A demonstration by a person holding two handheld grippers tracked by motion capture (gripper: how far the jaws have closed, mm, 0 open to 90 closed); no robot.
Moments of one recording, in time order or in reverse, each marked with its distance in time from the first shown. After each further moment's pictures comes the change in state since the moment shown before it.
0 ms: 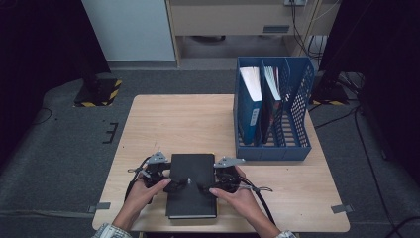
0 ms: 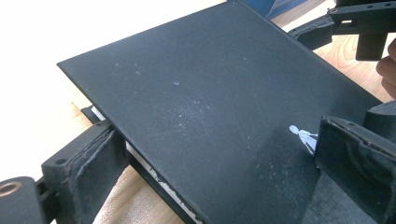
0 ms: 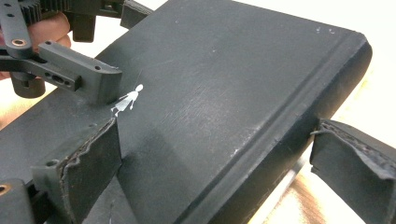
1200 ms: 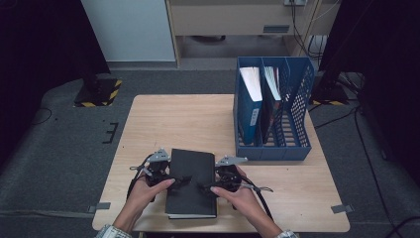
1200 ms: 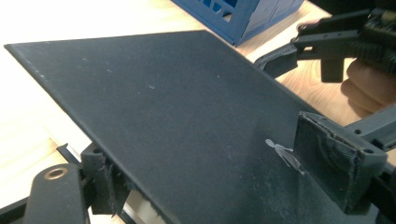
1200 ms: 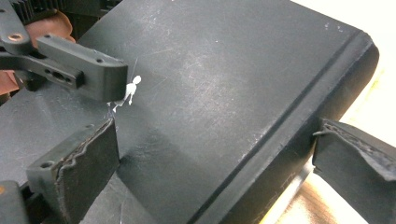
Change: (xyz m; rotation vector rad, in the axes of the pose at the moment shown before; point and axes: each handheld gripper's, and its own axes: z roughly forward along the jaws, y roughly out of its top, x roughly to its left) left arm -0.013 0.016 -0.002 -0.042 -0.062 0.027; right arm -0.004 0.002 -0.003 -0.022 0.053 0.046
